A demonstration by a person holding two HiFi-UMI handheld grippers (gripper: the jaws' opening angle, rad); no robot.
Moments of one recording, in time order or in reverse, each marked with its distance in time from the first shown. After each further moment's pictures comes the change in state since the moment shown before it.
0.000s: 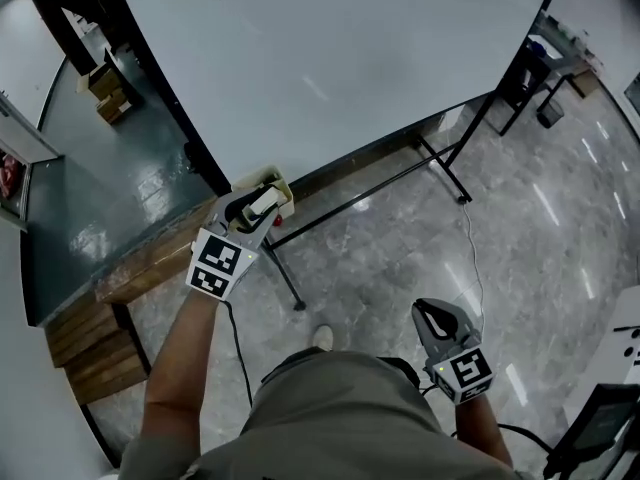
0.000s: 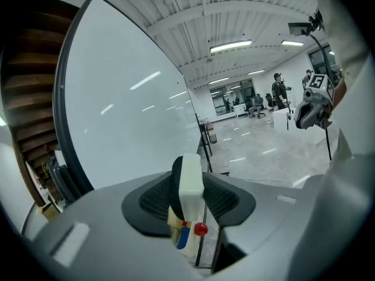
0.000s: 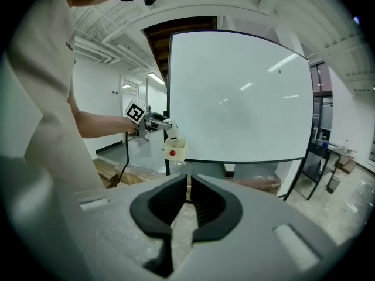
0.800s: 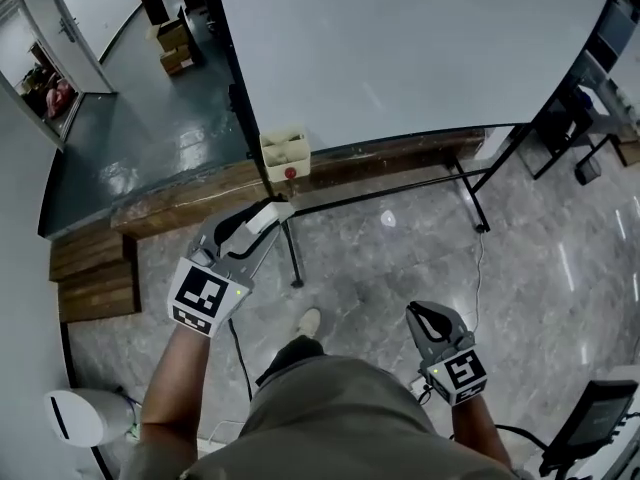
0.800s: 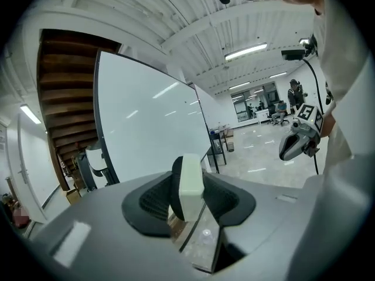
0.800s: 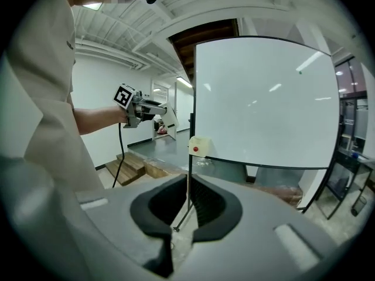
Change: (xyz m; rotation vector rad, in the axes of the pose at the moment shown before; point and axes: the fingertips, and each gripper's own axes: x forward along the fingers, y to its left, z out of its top) left arm -0.143 -0.131 0.077 -0.090 -0.047 0.238; right arm -0.075 0.004 -0.034 -0.128 -0.045 0.273
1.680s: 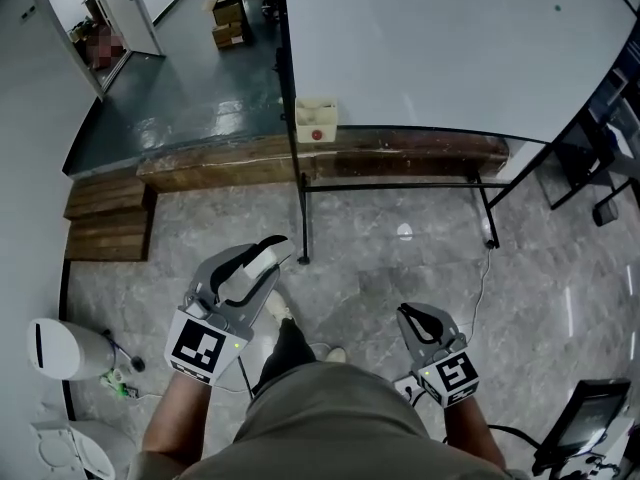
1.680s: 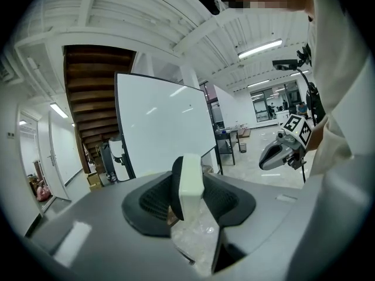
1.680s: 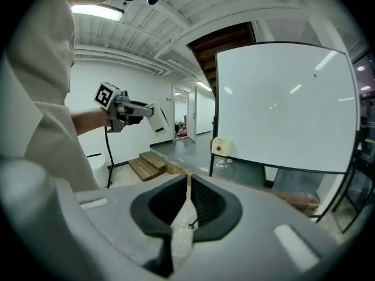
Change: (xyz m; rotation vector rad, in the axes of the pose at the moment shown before) left arm -0.145 -0.149 0.016 -0.125 0.054 0.189; right arm -0.073 0.058 -0.036 -0.061 -0.015 0.199
